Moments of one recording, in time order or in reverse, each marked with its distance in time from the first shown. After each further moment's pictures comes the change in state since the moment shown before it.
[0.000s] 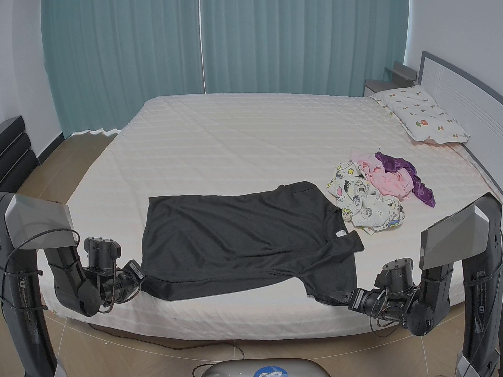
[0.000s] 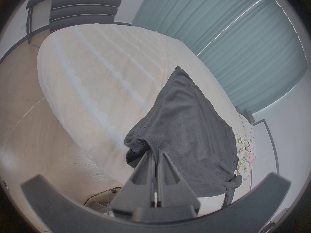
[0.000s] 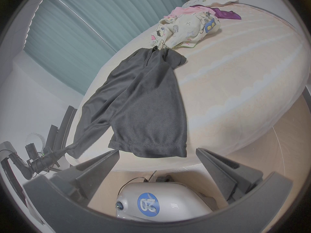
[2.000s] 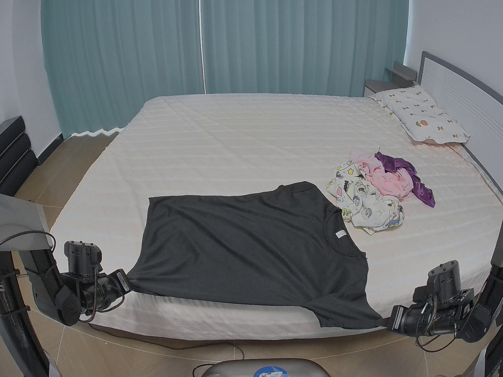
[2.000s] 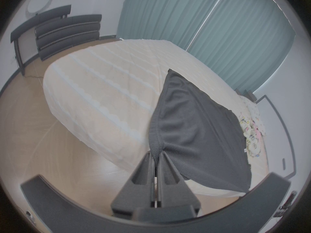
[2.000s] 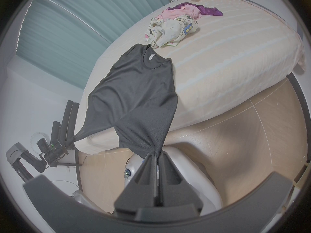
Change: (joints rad) left arm 0.037 -0.177 0.194 0.005 0.042 0.293; right arm -0.008 -0.549 0.323 0.368 0.084 0.009
